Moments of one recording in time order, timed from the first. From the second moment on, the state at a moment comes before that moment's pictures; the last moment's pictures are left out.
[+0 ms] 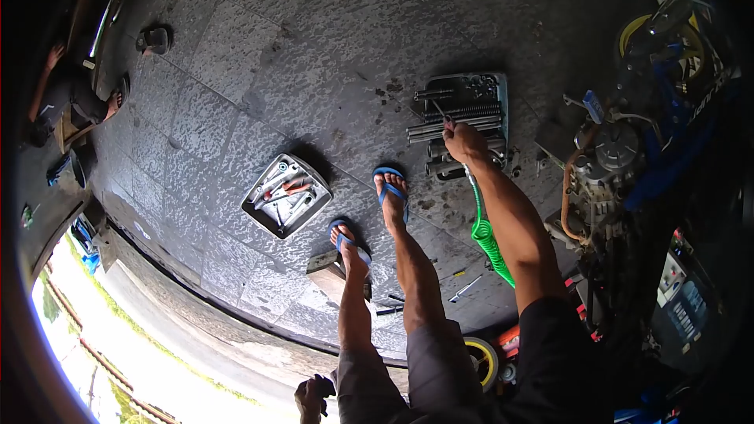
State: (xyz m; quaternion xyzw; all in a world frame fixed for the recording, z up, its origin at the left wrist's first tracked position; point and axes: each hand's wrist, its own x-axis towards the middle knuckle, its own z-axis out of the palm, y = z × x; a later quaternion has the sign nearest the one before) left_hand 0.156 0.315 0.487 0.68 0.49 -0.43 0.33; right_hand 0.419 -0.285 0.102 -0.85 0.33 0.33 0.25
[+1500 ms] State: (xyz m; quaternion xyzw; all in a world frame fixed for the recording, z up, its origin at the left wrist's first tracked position) left_hand 0.185 0.287 0.495 0.71 0.45 -0.44 0.32; right_hand 0.231 -0.305 0.151 -0.69 0.48 0.49 0.23
